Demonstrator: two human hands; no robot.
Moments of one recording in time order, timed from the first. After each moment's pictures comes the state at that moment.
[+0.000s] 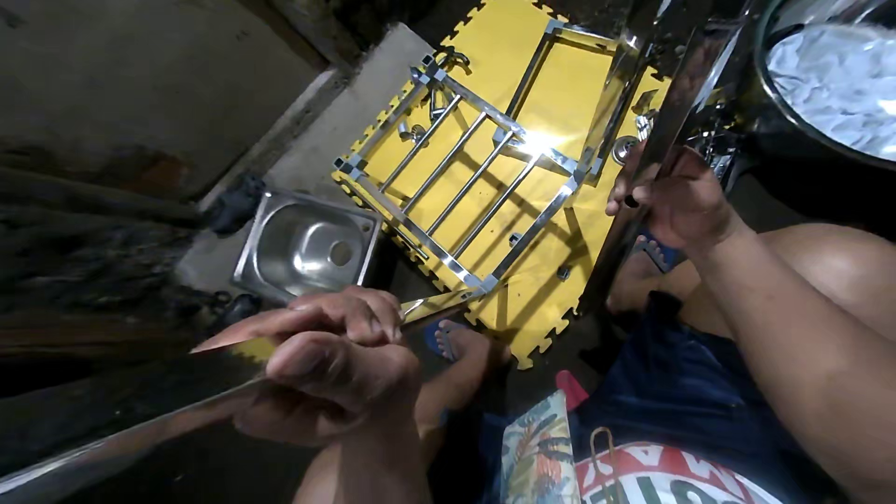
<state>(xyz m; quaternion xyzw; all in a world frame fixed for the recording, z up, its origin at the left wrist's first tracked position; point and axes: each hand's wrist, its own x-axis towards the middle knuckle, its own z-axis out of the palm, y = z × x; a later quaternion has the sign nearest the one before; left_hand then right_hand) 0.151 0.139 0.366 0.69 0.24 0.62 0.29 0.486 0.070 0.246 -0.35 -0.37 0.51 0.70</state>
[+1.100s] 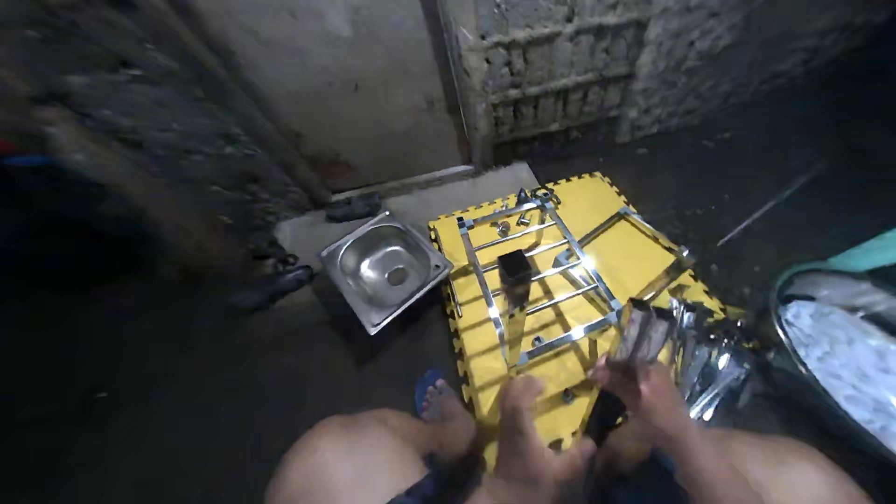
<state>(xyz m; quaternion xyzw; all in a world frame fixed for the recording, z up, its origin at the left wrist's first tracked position) 0.164 0.013 0.278 0.71 0.44 0.49 0.24 0.393 0.028 0.308 -0.58 -0.51 0.44 0.47</state>
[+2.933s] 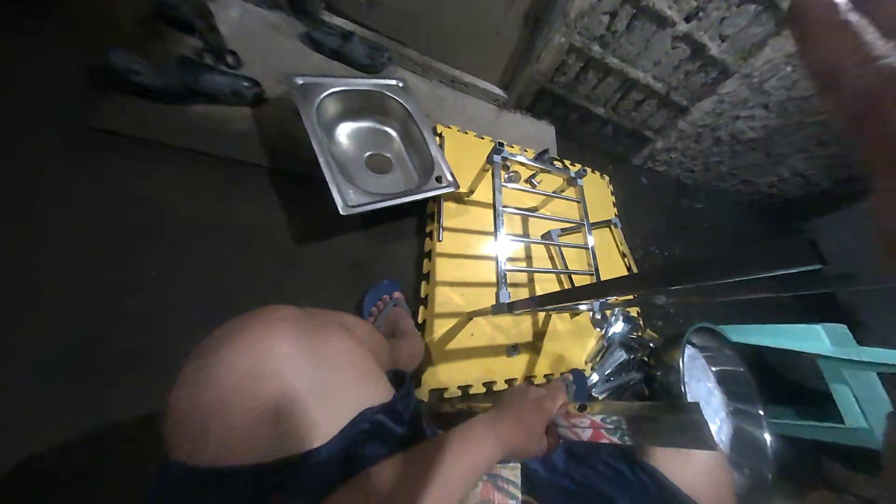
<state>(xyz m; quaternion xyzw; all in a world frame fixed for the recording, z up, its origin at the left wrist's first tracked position) 0.142 0.003 0.216 0.80 0.30 0.08 0.52 0.243 0.140 0.596 -0.43 -0.89 -0.13 0.00</state>
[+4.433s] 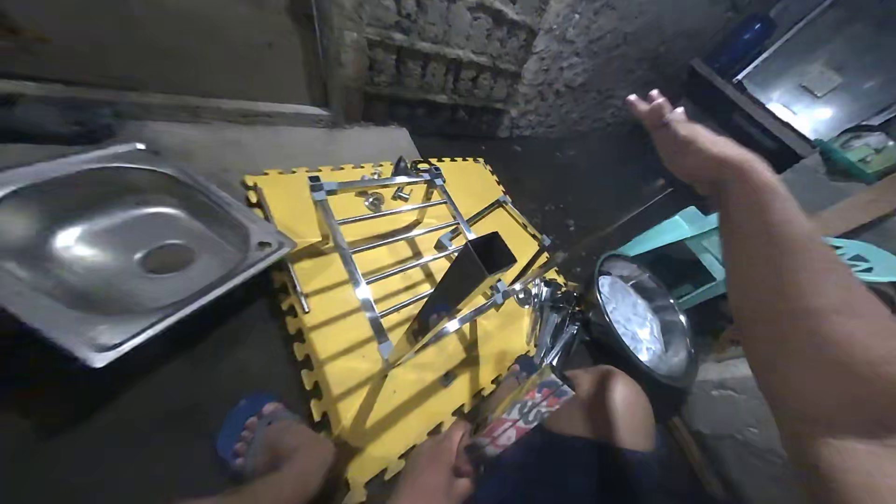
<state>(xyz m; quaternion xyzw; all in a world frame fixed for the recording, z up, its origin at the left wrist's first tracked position) 0.160 0.007 0.203 0.76 0.39 0.02 0.52 0.521 0.183 0.593 -0.74 -0.67 -0.03 0.03</state>
